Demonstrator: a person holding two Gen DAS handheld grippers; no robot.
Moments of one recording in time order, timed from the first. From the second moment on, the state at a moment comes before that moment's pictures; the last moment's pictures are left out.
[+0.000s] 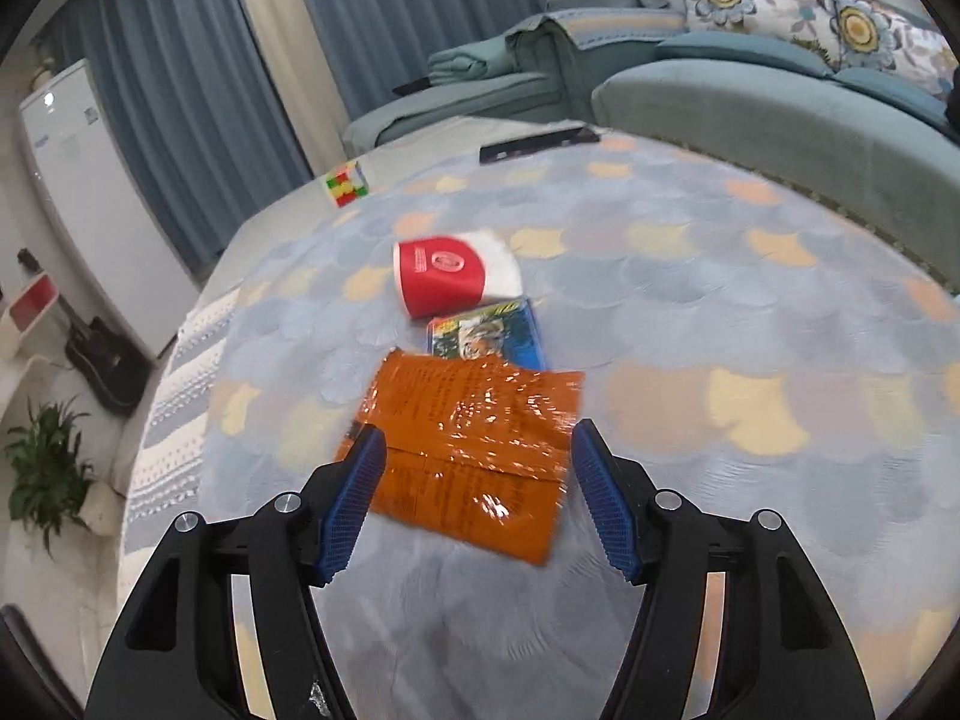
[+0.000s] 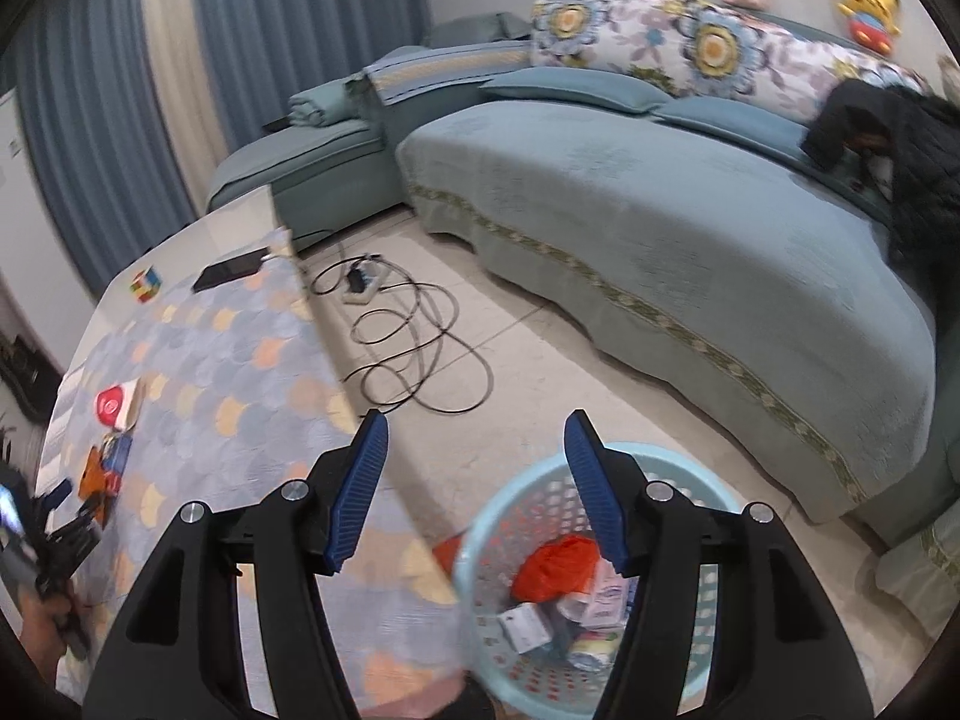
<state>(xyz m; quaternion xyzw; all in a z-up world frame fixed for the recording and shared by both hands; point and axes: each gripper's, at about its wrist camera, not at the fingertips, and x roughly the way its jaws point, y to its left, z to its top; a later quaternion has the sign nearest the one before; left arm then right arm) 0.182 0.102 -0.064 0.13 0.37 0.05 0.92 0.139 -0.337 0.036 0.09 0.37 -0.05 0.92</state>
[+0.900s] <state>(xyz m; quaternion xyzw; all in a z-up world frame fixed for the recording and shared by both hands) 0.135 0.207 0.010 -0.07 0.33 0.01 0.94 0.215 -0.023 -0.002 0.02 0.46 0.22 0.86</state>
